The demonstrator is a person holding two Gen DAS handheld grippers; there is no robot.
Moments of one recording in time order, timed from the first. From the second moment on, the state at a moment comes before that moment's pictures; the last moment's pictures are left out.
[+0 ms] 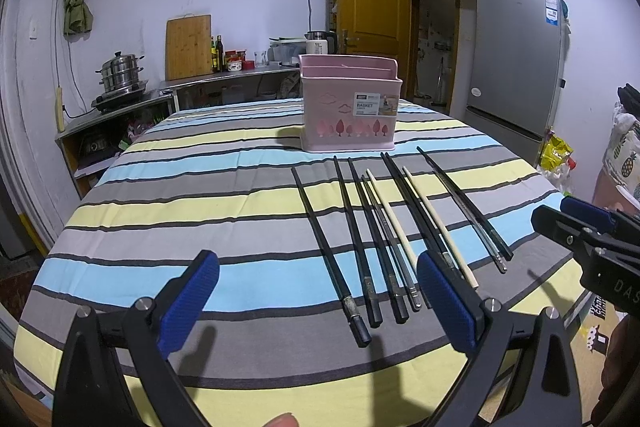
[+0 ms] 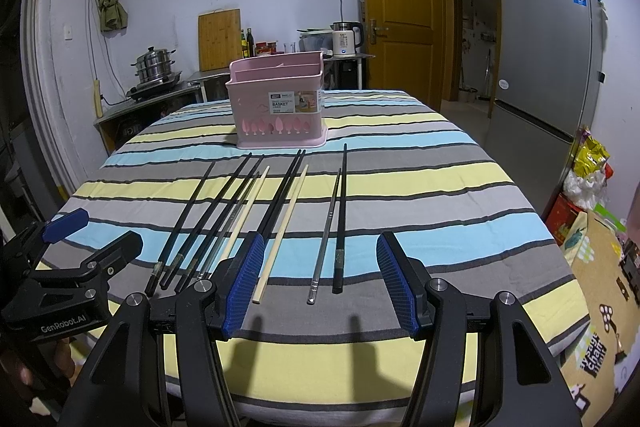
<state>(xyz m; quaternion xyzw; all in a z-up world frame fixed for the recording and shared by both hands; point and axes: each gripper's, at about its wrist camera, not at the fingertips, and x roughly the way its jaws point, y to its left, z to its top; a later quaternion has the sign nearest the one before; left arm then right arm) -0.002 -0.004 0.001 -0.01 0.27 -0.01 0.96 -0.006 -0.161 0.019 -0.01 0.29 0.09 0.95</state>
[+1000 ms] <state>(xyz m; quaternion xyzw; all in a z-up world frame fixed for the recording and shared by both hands) 0.000 -0.002 -0.001 -0.01 0.28 -0.01 0.96 -0.003 -0.162 0.016 -0.01 0.29 0.09 0.95</state>
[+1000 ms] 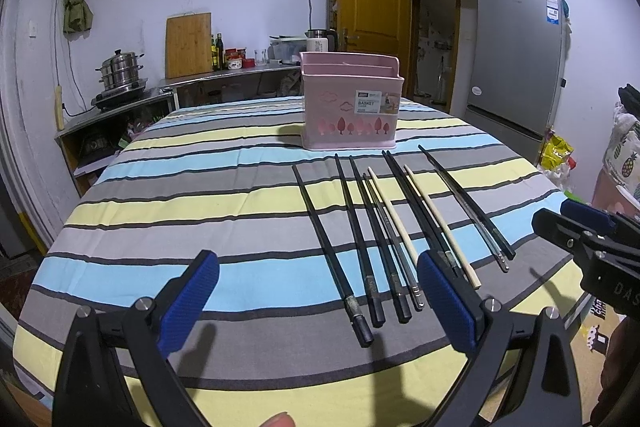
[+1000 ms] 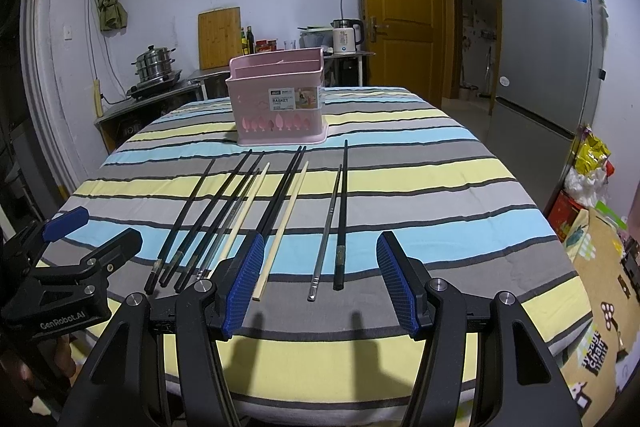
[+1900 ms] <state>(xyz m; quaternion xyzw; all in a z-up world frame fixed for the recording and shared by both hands) 0.140 0.040 -0.027 -0.06 0.43 -0.02 0.90 0.154 -0.172 -0.003 0.01 0.39 0.10 0.91</state>
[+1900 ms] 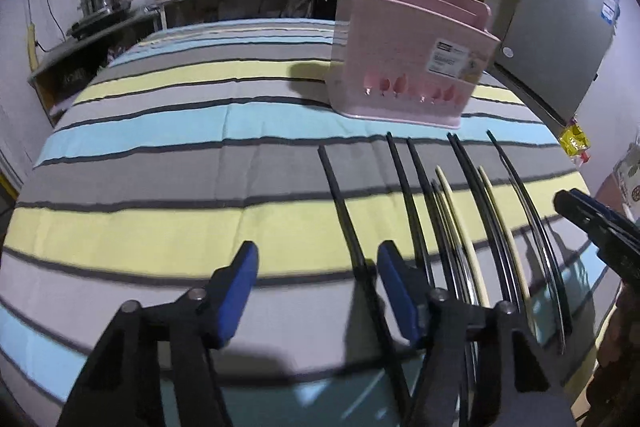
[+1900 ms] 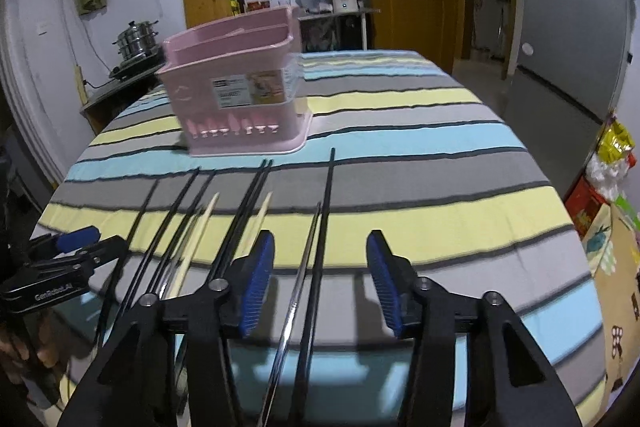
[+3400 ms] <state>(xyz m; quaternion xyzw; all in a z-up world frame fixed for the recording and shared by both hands) 0.183 0.030 0.047 -0.06 0.42 -0.07 0.90 0.223 -0.183 0.048 0.04 0.41 0.13 0.90</state>
